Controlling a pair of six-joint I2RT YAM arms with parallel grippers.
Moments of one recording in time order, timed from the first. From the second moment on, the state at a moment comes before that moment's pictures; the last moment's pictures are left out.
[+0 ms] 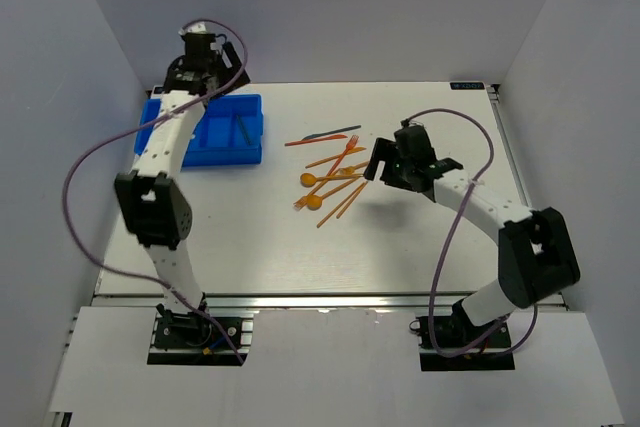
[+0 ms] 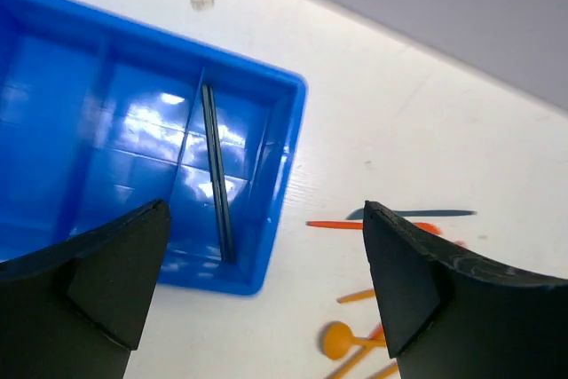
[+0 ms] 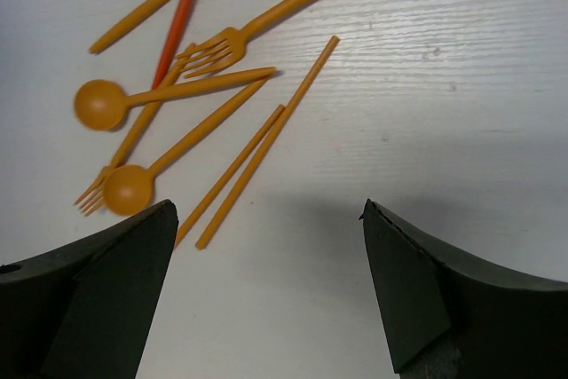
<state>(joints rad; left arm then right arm) -0.12 2.01 2.00 -0.63 -0.13 -0.46 0.46 1.47 0.97 -0.25 0.00 0.58</state>
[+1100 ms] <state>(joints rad) -0.12 1.00 0.87 -0.46 -0.17 -0.37 0.73 1.86 1.26 -0.48 0.37 0.80</state>
